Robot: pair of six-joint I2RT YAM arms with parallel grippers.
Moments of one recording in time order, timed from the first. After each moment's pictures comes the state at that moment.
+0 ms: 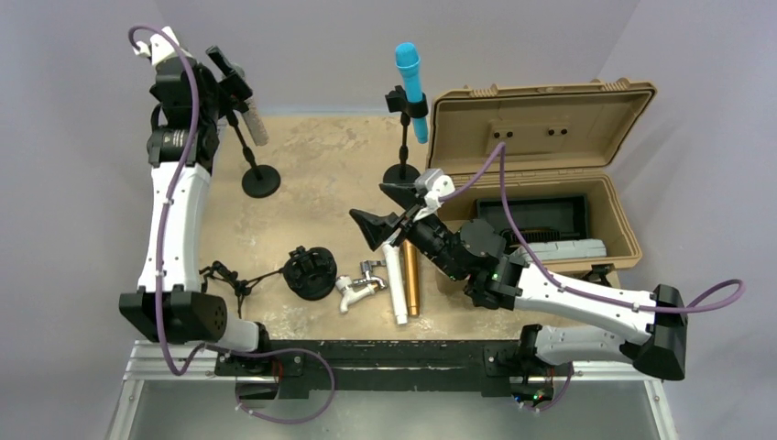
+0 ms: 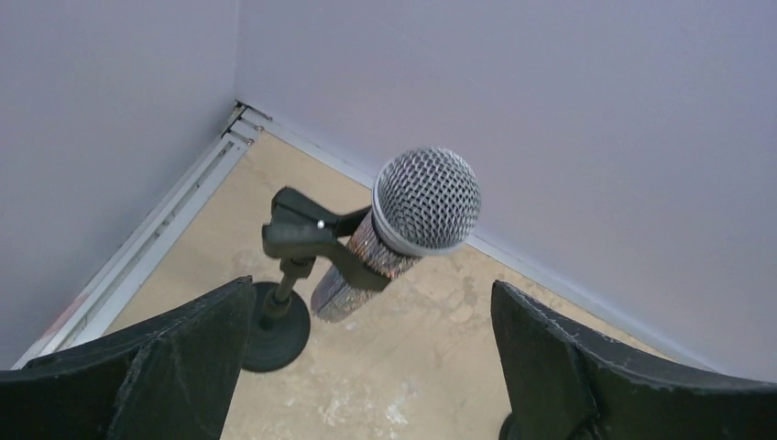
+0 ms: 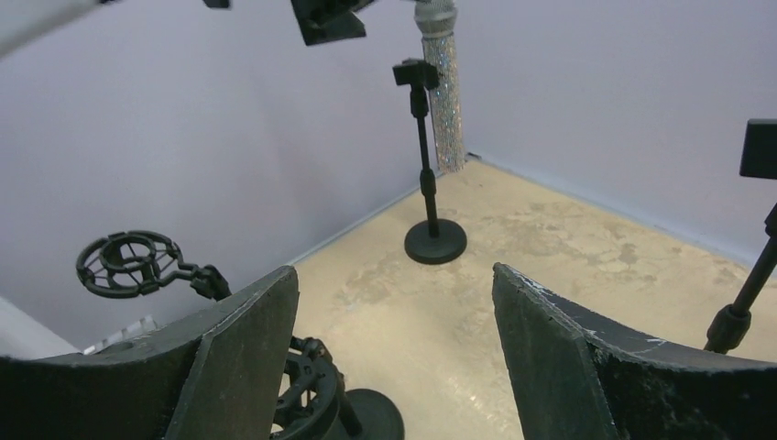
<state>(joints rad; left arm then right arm) 0.05 1.41 1.68 -0.52 -0.21 -0.45 1.16 1.13 0.92 0.45 0.32 0.09</state>
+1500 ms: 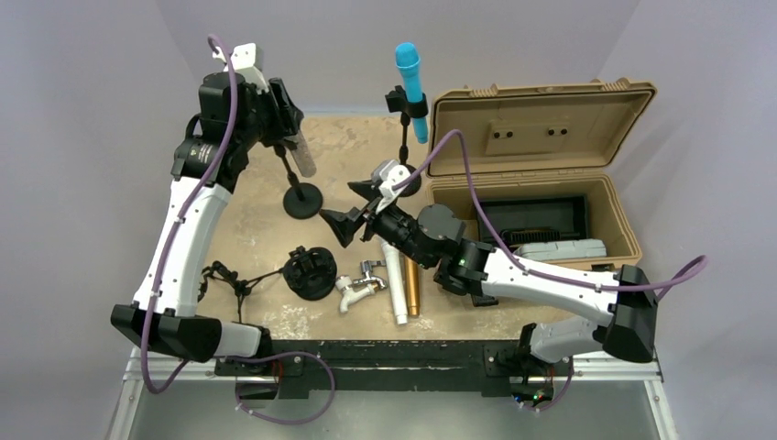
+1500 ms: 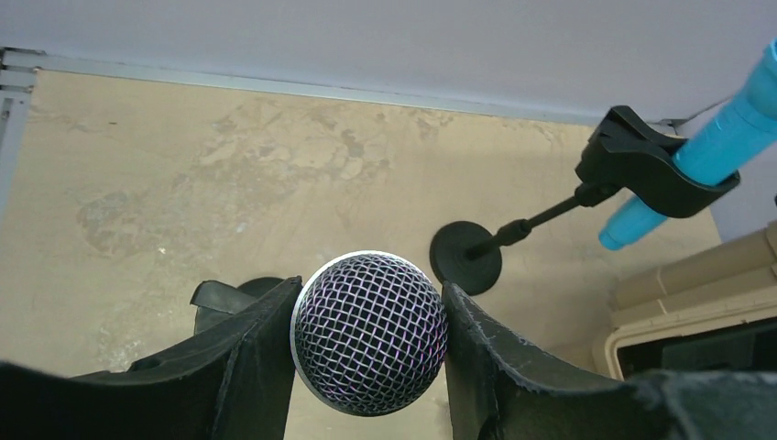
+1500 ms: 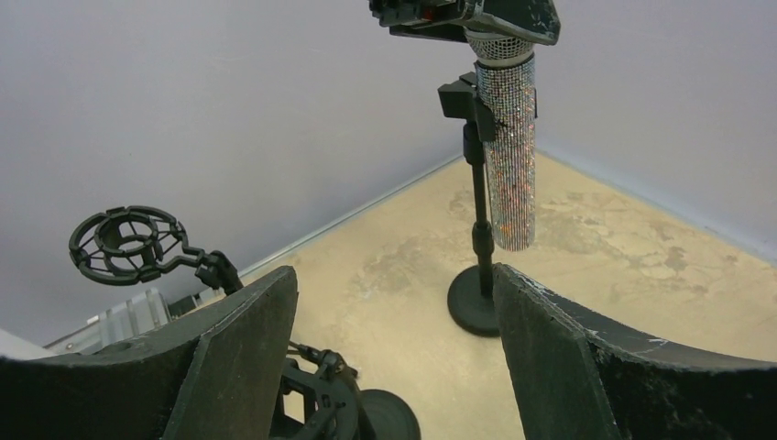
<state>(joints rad) -0.18 1.37 1.67 -0.64 -0.01 -0.31 1.16 1.31 1.05 0.43 0.24 0.08</state>
